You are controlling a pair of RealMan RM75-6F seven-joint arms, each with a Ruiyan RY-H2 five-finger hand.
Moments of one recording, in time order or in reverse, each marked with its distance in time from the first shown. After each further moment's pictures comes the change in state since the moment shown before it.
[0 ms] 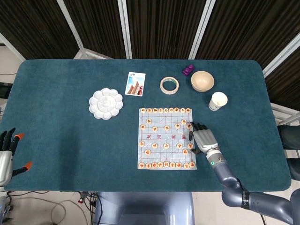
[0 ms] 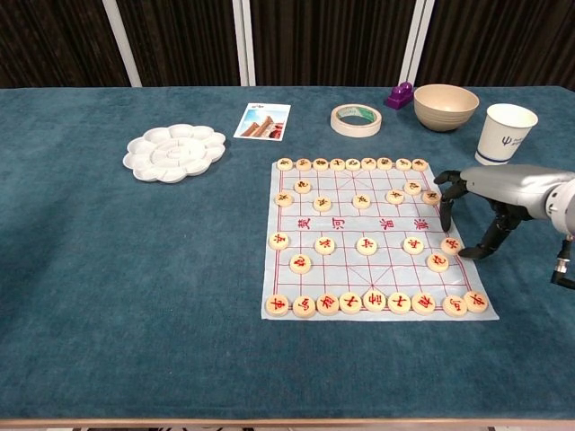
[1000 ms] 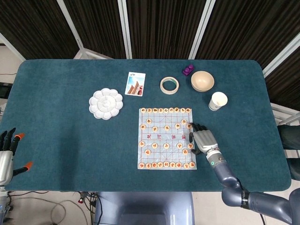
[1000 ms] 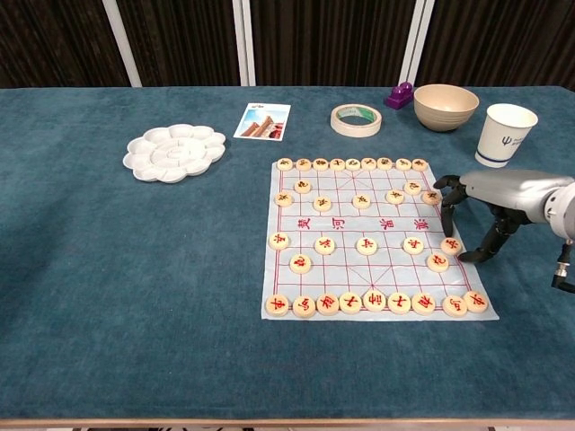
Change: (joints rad) left arm -0.002 -0.008 -0.002 0.006 -0.005 0.000 0.006; right arm 0.002 -0.009 -0.006 0.019 -0.004 -0.015 0.018
